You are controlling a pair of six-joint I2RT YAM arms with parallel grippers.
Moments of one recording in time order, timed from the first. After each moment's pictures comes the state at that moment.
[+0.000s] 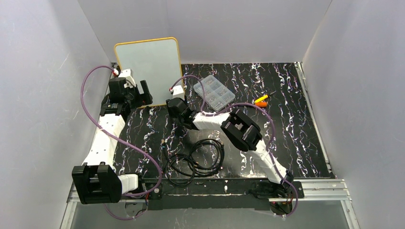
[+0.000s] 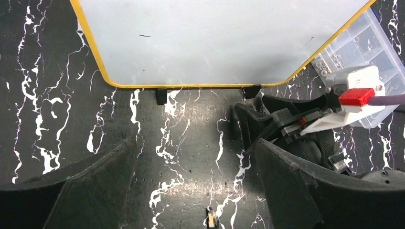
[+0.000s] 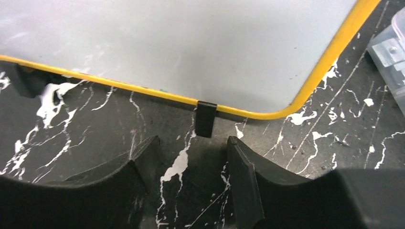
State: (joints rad) left arm 0.03 1.22 1.04 -0.44 0.10 -0.19; right arm 1.00 2.38 1.71 0.17 0.46 0.36
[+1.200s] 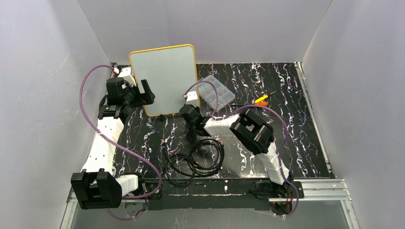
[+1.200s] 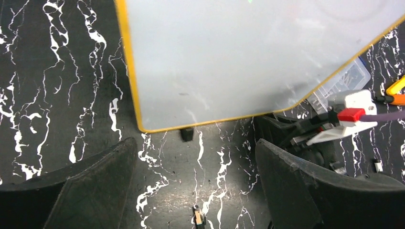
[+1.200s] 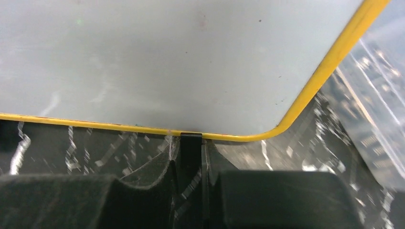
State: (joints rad) left arm 0.03 1.17 1.05 -0.45 0.19 -0.19; right arm 0.99 2.23 1.42 0.24 0.61 0.38
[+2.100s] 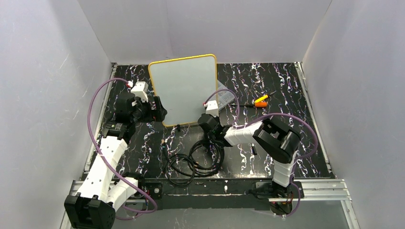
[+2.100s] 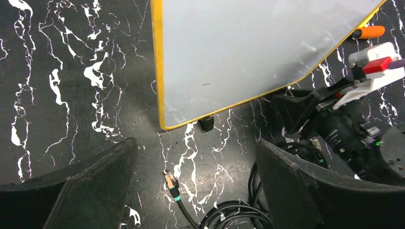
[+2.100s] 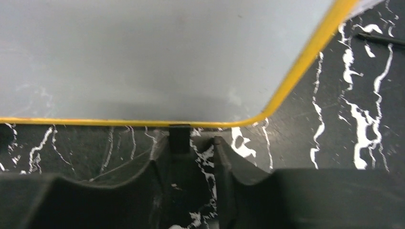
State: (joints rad) left arm -0.14 0.94 0.87 -0.49 0.22 -0.20; right arm 0.98 1.87 0.93 0.24 0.65 0.45
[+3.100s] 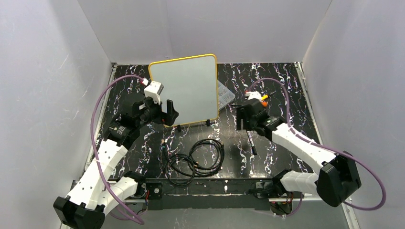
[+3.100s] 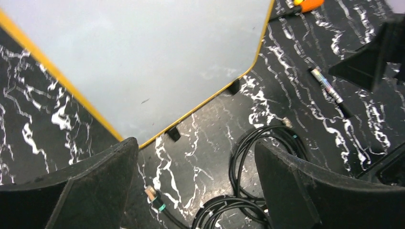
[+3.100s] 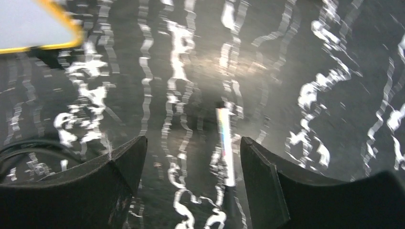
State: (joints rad) left arm -0.36 0.89 0.92 -0.51 0.19 -0.11; right arm 0.70 1.21 0.82 -0.45 0.34 0.39
